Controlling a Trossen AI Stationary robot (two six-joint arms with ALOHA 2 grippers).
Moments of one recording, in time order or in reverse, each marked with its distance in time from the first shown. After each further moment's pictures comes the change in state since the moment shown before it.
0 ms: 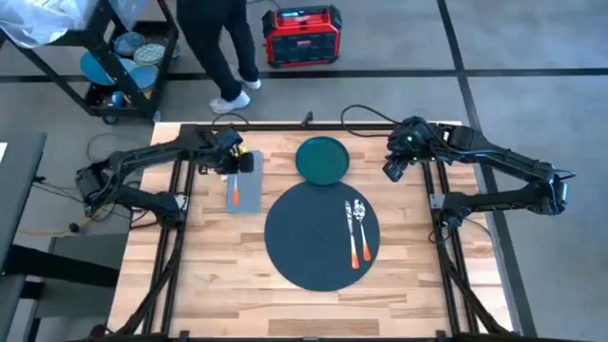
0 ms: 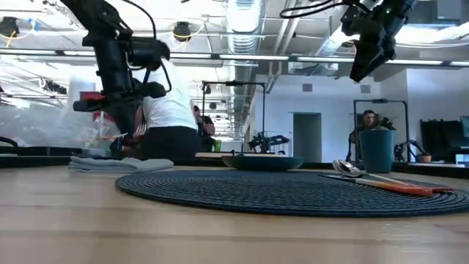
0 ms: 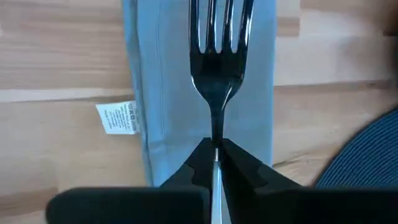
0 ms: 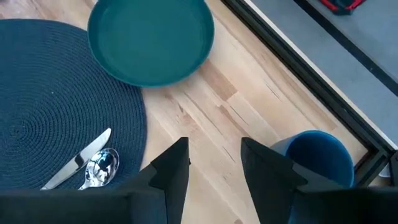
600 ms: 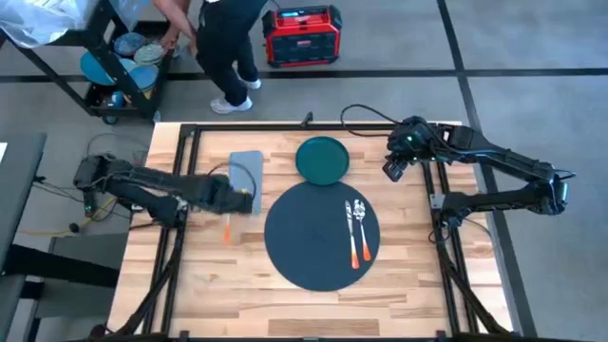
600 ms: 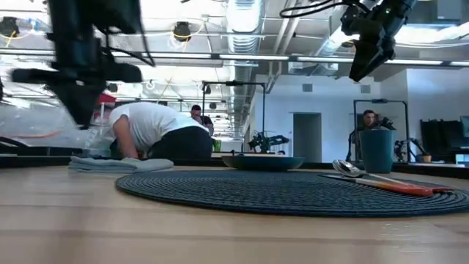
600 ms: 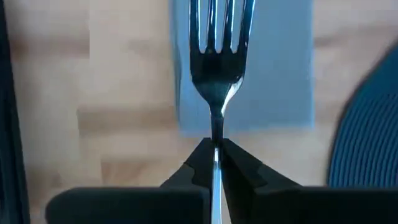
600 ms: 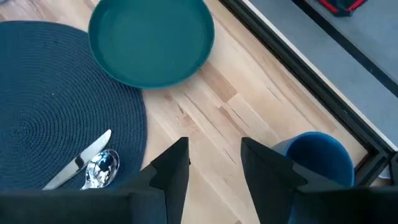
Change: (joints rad) left arm -0.625 -0.055 0.001 -0.260 -0.341 -0.620; right arm 0.001 0.000 0.000 0.000 0.000 -0.007
